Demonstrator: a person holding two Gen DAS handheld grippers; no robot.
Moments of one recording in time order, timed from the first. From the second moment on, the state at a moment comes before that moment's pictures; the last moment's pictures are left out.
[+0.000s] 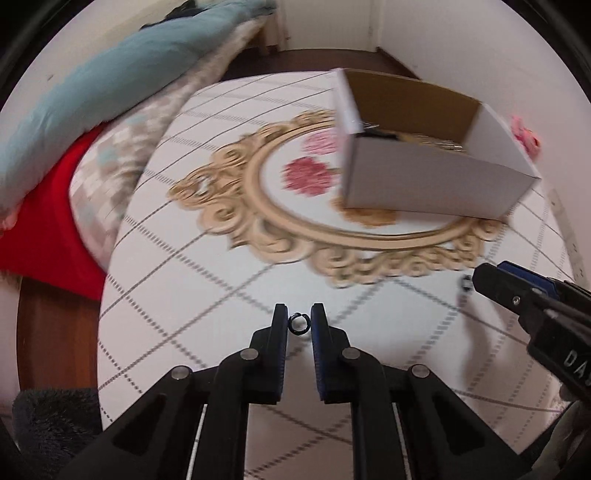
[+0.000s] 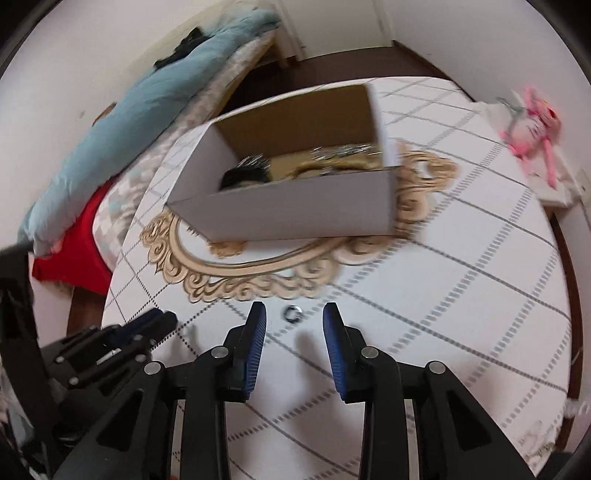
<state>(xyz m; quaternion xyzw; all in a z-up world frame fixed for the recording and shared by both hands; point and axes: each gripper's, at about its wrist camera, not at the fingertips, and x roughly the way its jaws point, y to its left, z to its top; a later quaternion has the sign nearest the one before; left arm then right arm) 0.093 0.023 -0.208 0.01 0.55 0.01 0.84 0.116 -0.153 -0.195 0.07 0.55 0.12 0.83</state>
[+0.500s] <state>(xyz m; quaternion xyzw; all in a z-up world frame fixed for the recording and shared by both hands) 0.095 0.045 -0.208 -0.01 0.55 0.02 0.83 0.116 -0.128 -0.212 -0.01 0.54 0.10 0.84</state>
